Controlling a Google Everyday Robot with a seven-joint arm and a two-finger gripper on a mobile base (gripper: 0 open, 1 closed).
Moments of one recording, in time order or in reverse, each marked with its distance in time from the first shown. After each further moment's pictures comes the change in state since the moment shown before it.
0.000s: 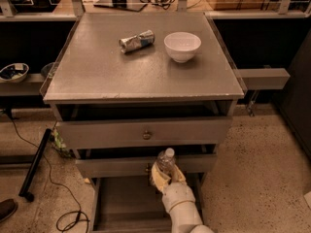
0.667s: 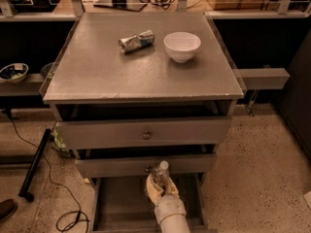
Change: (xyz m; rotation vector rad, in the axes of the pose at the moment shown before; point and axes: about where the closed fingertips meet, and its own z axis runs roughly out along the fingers) arm 0.059 0.001 -0.009 0.069 0.020 0.036
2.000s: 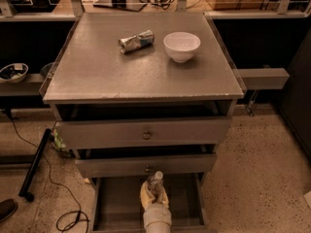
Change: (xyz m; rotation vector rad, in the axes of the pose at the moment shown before) arm 0.080 -0.009 0.013 0.159 -0.012 0.070
